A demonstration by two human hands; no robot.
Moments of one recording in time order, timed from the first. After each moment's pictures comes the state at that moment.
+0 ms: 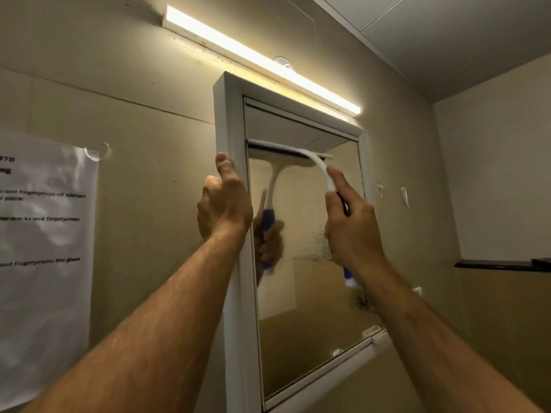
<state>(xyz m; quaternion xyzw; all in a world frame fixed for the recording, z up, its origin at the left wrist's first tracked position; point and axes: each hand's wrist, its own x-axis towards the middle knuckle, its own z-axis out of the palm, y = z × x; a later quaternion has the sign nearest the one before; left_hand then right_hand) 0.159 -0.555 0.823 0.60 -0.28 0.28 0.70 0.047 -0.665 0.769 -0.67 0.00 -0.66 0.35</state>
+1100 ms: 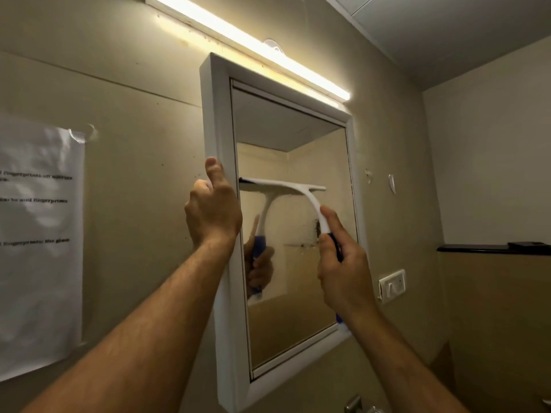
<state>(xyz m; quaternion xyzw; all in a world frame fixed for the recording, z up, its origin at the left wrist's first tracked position) 0.153 -0.552 0.791 0.60 -0.27 0.31 0.69 0.035 -0.659 0.690 -0.67 0.04 -0.63 0.39</state>
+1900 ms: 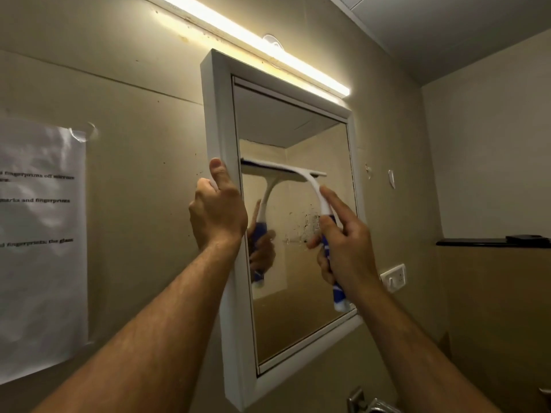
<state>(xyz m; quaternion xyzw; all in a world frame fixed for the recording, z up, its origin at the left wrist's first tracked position) 0.152 -0.551 0.787 0.60 -0.27 0.29 0.69 0.034 -0.662 0.712 -0.66 0.02 -0.61 0.45</state>
